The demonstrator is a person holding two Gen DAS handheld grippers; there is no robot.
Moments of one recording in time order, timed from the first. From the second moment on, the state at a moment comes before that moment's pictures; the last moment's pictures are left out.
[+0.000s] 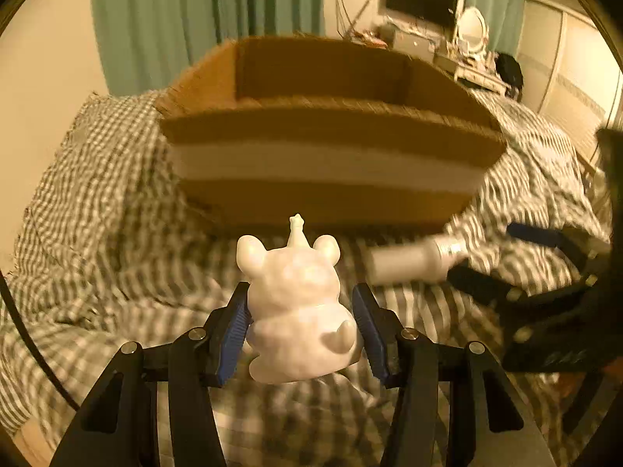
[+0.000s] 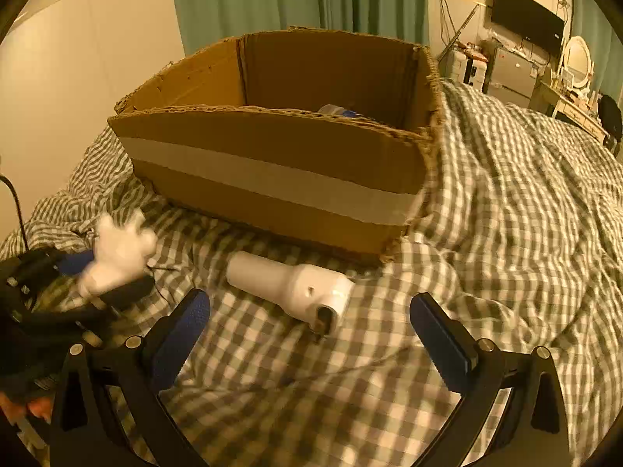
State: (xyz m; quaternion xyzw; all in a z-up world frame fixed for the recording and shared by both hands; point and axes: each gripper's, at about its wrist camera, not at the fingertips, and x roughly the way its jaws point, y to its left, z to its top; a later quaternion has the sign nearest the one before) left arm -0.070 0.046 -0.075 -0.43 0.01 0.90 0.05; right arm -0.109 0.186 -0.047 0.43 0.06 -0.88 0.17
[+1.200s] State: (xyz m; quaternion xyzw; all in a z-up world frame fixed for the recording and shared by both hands) left arm -0.089 0.006 -0.106 -0.44 0.02 0.90 0.03; right arm -0.137 0.113 -0.094 0.47 0.17 -0.84 0.21
